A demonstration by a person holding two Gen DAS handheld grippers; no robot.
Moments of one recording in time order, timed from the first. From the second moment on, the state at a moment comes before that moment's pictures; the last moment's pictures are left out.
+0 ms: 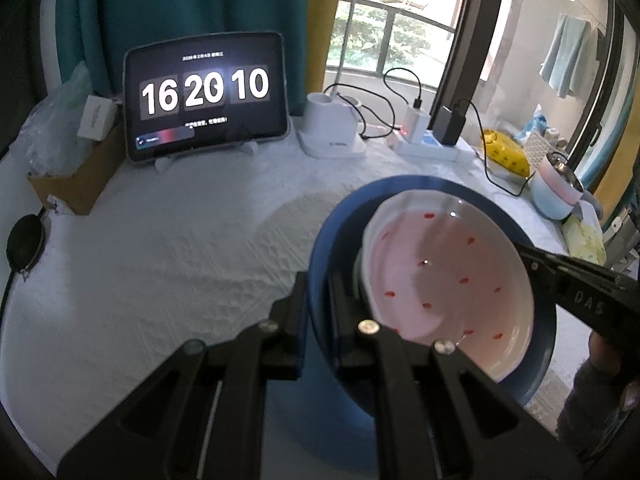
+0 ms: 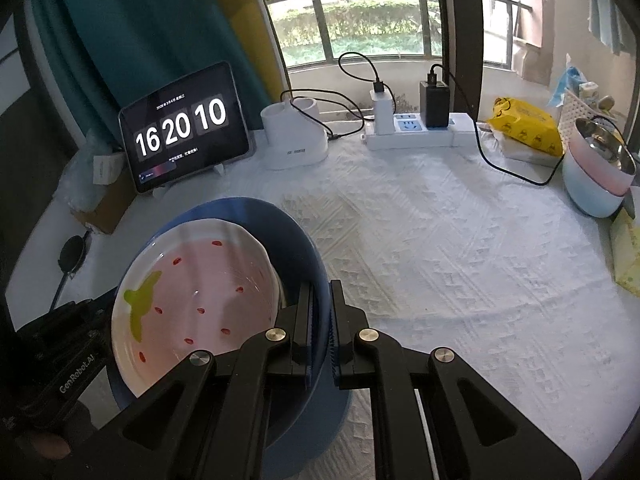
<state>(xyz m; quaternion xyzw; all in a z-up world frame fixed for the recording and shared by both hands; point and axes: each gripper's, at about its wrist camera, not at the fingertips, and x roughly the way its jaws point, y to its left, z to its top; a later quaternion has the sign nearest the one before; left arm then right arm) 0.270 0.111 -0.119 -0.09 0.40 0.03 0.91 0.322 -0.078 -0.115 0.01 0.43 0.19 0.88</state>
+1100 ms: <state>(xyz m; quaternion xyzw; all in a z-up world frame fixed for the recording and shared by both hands) 0.266 0.107 -0.119 -0.08 0.39 0.06 0.91 0.322 -0.081 -0.118 0.00 0.44 0.18 0.88</state>
